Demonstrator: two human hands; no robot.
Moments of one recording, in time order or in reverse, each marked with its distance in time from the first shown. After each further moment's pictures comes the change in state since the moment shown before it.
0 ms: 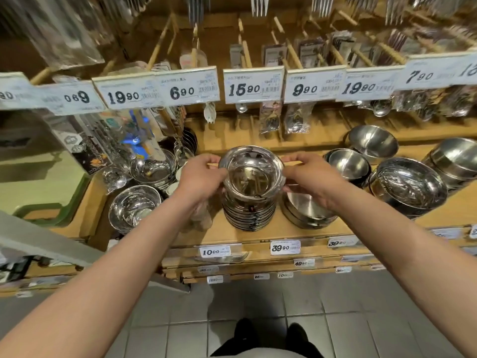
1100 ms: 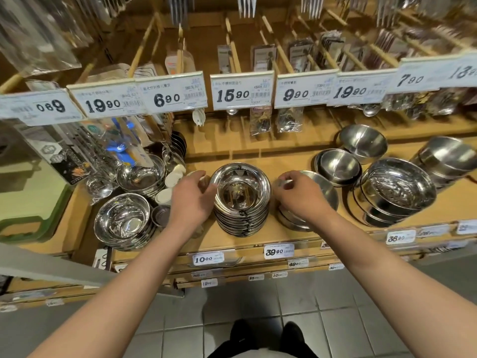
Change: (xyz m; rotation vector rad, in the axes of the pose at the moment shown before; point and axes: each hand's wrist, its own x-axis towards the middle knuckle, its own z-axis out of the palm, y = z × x) left_hand -0.003 -0.032 0.009 0.426 0.126 0.271; right_hand 0.008 0.043 0.006 -0.389 0.189 -0.159
